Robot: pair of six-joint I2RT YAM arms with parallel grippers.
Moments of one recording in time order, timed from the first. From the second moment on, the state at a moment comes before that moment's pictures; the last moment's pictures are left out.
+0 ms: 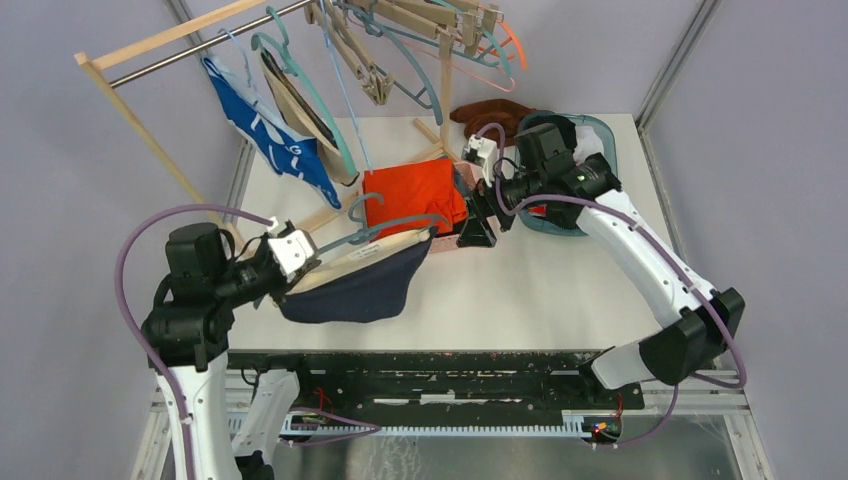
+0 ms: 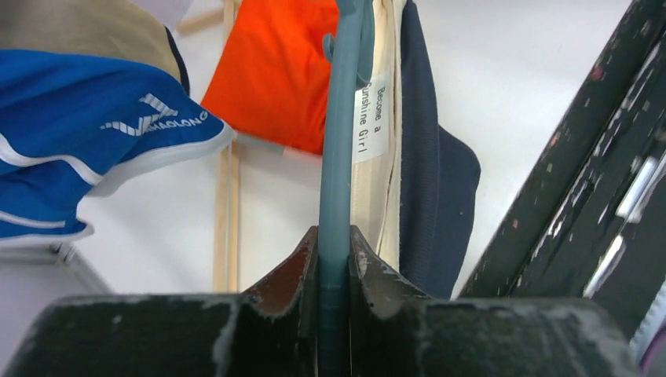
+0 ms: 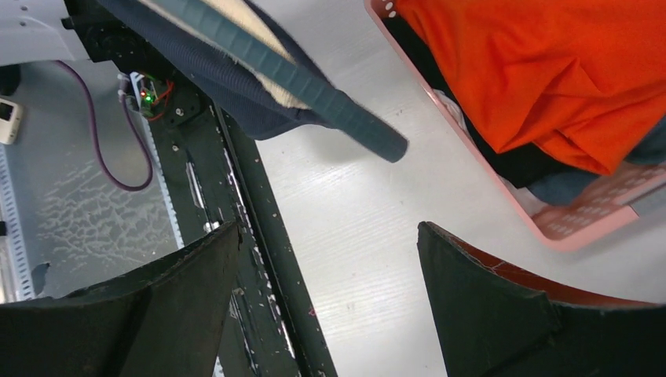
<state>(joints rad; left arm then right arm) 0.08 0.69 1.31 -1.27 0.77 0.89 0.50 1.47 1.51 -0.87 -0.73 -0.20</state>
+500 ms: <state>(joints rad) 0.08 0.78 1.22 -0.65 1.03 0.29 0.37 1.12 1.21 -0.68 -0.69 -0.15</state>
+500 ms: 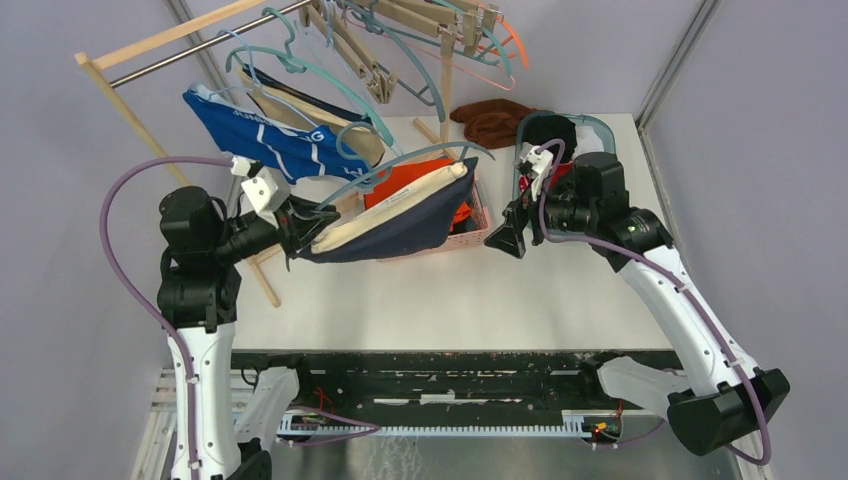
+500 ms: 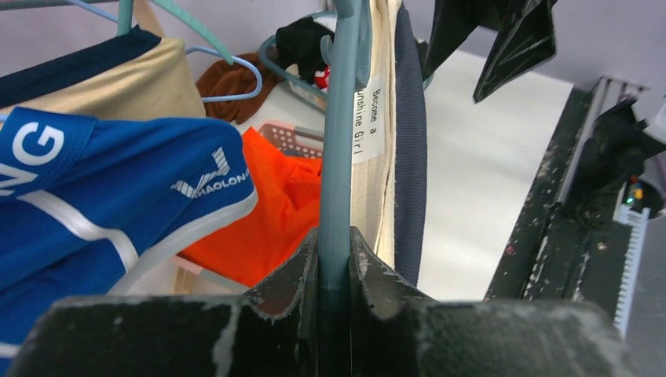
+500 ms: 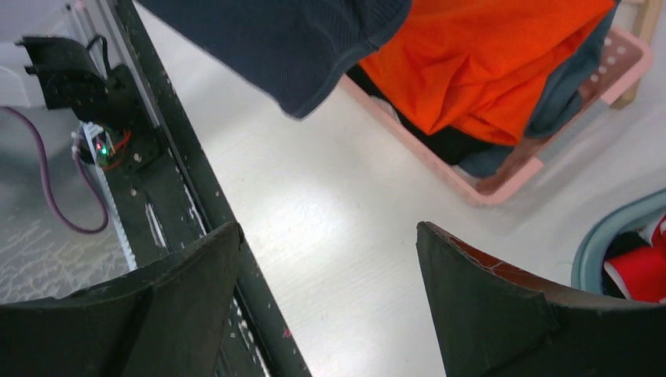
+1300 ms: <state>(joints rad) 0.08 0.84 1.18 -0.41 1.17 -0.02 0.37 1.09 1.10 -0.06 -0.78 0.12</state>
